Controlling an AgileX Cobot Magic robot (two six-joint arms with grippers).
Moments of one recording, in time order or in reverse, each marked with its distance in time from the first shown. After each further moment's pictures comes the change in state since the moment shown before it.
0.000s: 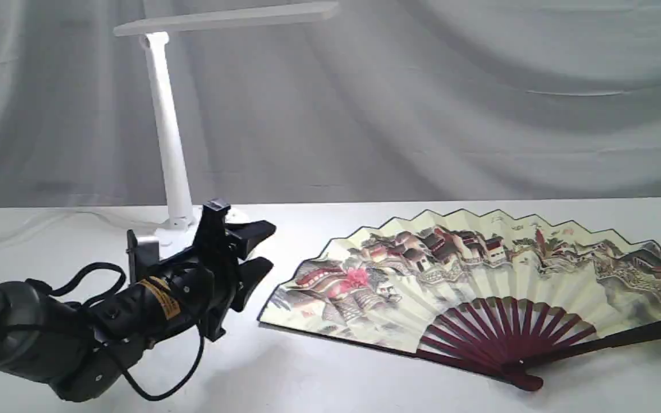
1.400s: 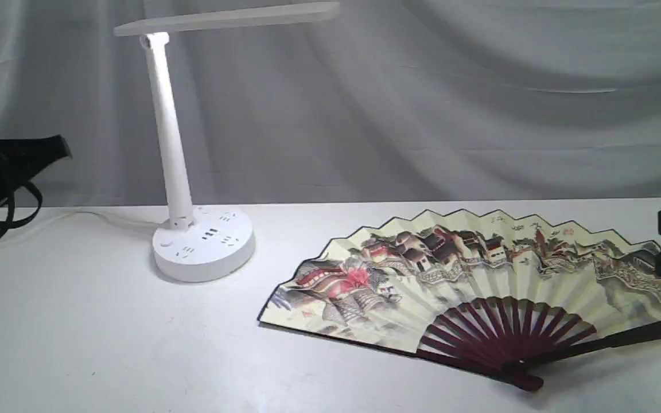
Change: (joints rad) left arm 0.158 -0.569 -0.100 0.528 1.361 0.349; right arm 0.246 -0.475 0.000 -0.939 -0.084 0.545
